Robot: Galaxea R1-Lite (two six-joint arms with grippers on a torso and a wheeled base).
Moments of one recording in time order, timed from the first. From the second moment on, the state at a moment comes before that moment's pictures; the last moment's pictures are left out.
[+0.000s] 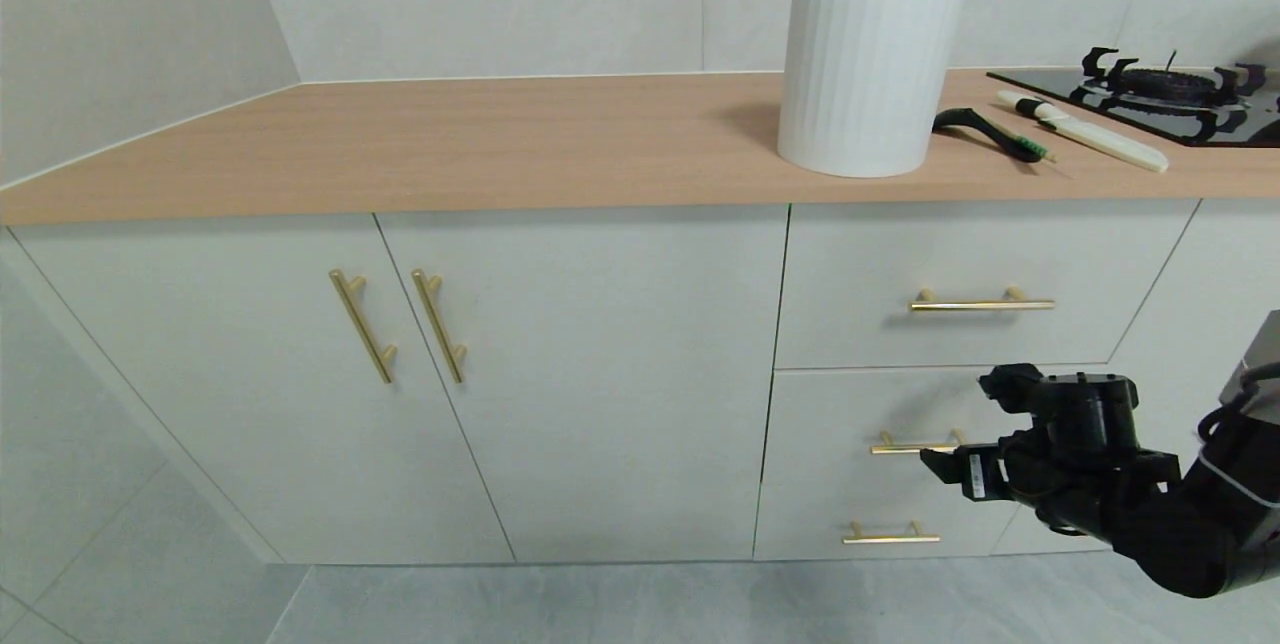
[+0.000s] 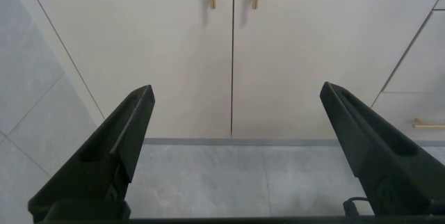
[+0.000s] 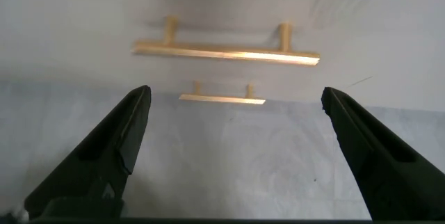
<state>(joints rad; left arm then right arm) 0.00 0.00 0.00 0.00 0.02 0.00 0.15 2.12 -0.53 -1.02 -0.11 0.02</state>
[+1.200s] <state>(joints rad) 0.00 0.00 0.00 0.00 0.01 0.00 0.15 2.31 -0.64 -1.15 -0.28 0.09</state>
